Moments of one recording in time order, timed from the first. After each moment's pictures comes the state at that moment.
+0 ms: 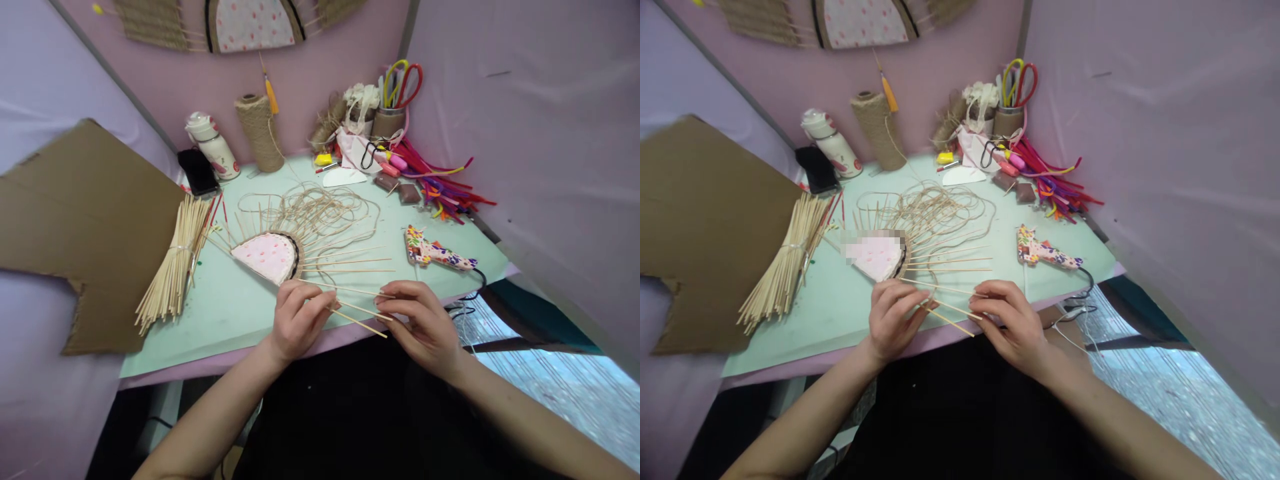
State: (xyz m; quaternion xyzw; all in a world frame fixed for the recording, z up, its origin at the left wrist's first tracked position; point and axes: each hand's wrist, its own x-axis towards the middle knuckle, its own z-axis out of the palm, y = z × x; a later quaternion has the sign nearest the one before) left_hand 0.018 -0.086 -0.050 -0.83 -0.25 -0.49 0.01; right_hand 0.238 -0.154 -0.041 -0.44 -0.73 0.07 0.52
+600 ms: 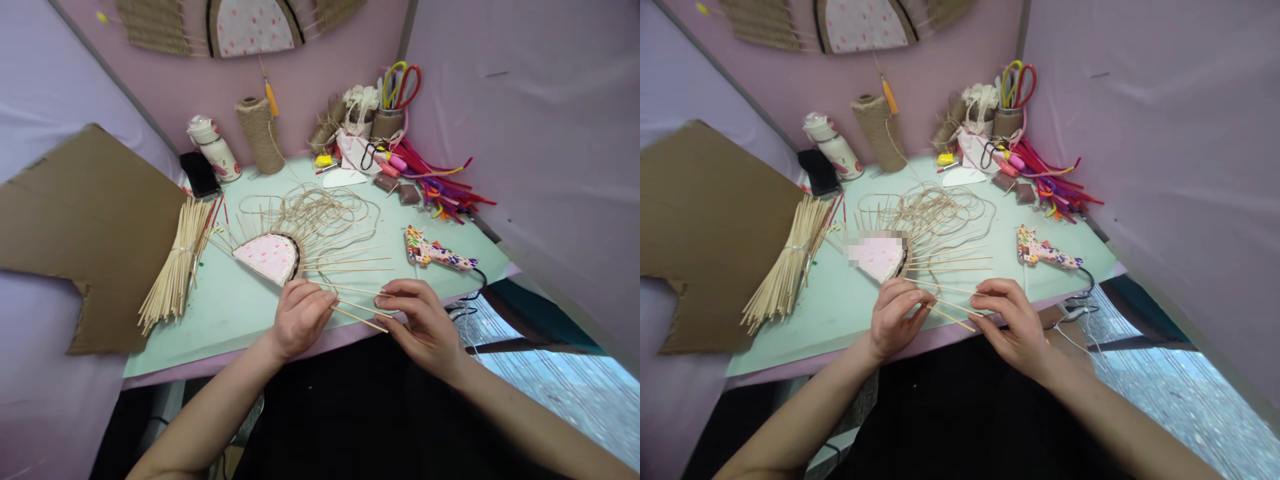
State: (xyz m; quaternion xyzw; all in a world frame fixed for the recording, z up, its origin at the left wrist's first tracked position) left_hand 0.017 -0.078 -0.052 -0.86 -0.18 -0.48 0.01; right_hand 0.236 -0.157 -0.044 -0.45 -0.71 0.09 0.53
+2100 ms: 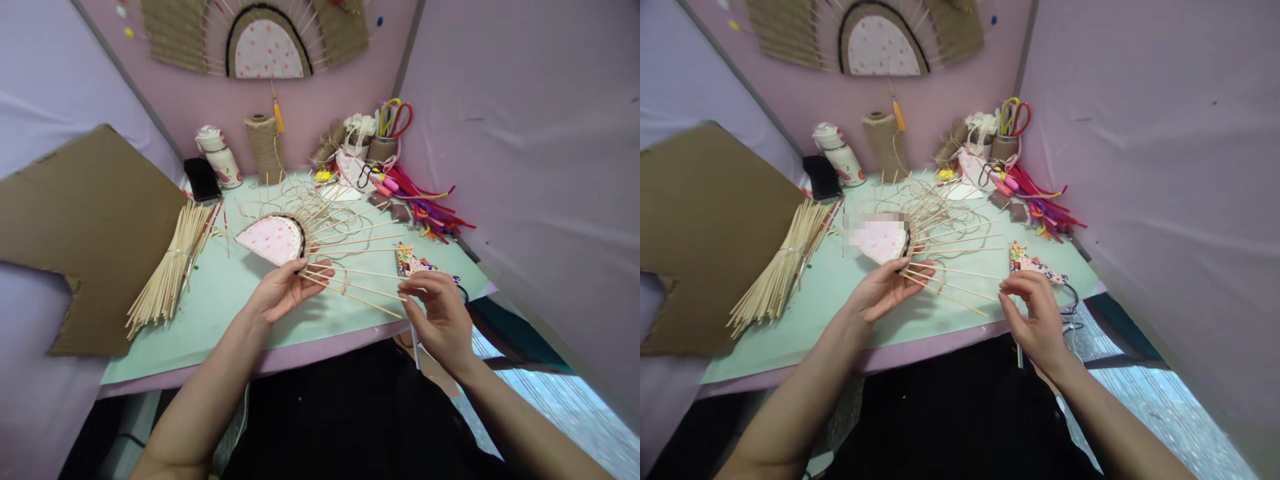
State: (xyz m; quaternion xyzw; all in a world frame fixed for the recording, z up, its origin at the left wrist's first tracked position) left_hand 0.021 -0.036 -0.006 -0.26 -0.34 -0.33 -0.84; right_hand 0.271 -0.148 -0.052 -0.53 -0.62 0.12 0.57
